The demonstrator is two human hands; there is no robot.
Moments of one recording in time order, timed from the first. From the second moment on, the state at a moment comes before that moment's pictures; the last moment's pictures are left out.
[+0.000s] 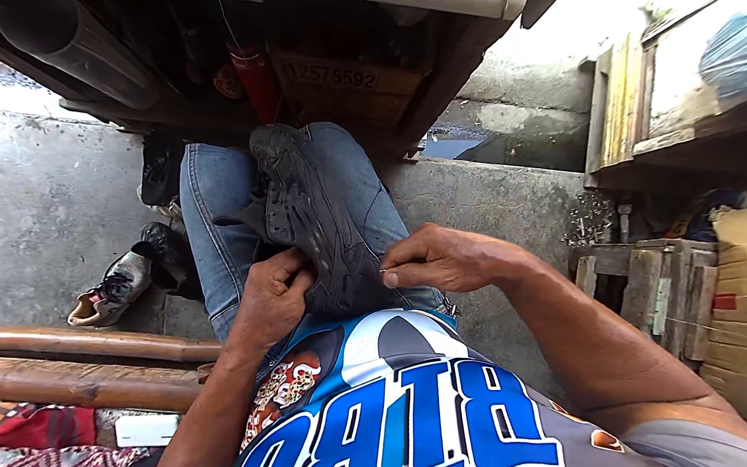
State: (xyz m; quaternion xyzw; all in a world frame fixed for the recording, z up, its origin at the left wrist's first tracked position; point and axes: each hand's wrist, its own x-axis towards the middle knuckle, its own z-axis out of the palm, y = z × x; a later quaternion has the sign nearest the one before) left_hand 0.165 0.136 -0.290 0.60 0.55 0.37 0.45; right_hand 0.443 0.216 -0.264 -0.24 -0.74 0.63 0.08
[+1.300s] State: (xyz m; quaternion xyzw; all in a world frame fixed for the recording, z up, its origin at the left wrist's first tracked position) left_hand 0.043 0.129 -0.277 0.54 0.78 0.28 0.17; right_hand 0.408 0.215 -0.288 -0.42 -0.76 0.49 0.12
